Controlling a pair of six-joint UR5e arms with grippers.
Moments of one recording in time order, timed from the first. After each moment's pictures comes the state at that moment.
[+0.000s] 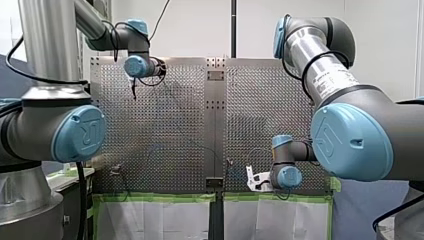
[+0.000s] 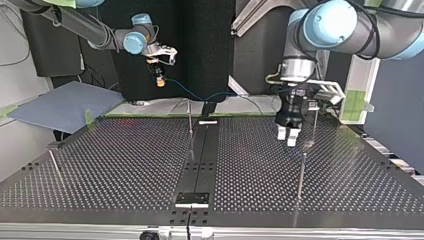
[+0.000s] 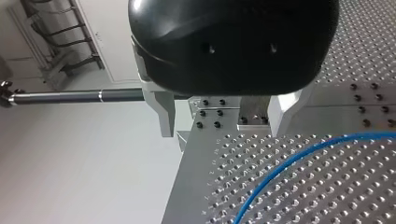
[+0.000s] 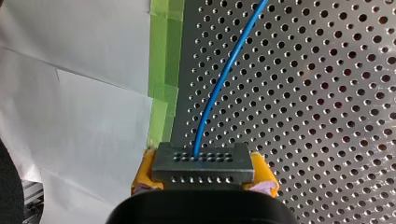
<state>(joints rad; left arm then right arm) -0.17 -1.44 -1.98 -2.64 -1.62 -1.71 1.95 -0.71 1.91 -0.83 1.46 1.45</state>
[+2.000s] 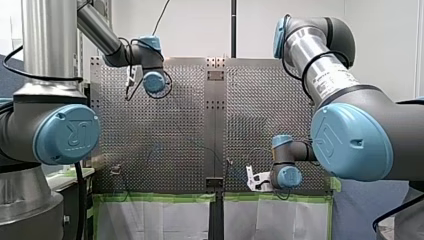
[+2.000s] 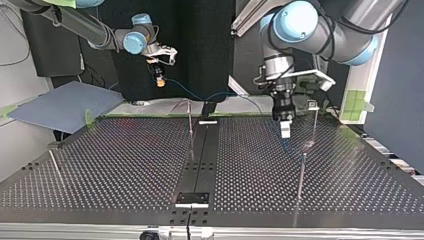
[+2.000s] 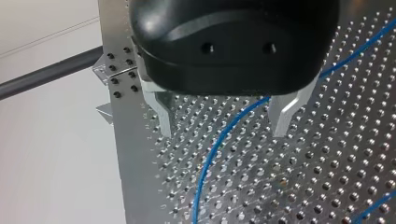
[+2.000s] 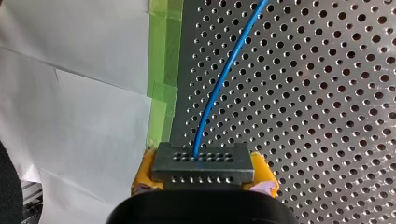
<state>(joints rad) -0.31 -1.55 -2.02 -2.41 -1.99 -1.19 1.95 -0.71 1.91 -0.84 1.46 1.45</state>
